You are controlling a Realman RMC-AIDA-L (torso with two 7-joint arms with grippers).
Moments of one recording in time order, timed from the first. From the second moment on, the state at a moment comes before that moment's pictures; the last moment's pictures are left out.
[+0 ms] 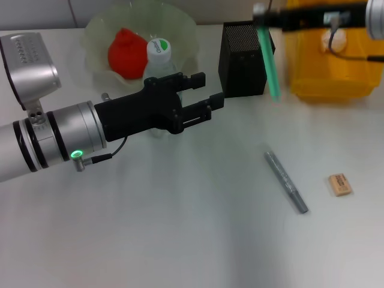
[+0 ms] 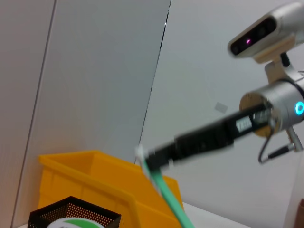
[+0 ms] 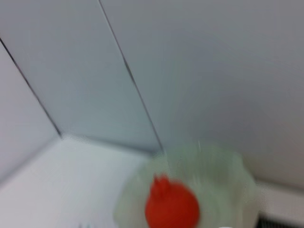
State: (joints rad) left arm -0.49 -2.08 1.39 0.53 1.17 1.26 -1.18; right arm 0.56 2.08 -1.09 -1.22 -2.03 -1.18 2.34
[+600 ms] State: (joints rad) left arm -0.49 -2.08 1.39 0.53 1.16 1.27 -1.18; right arm 0.64 2.08 -1.09 -0.86 -1.45 -0.90 1.63
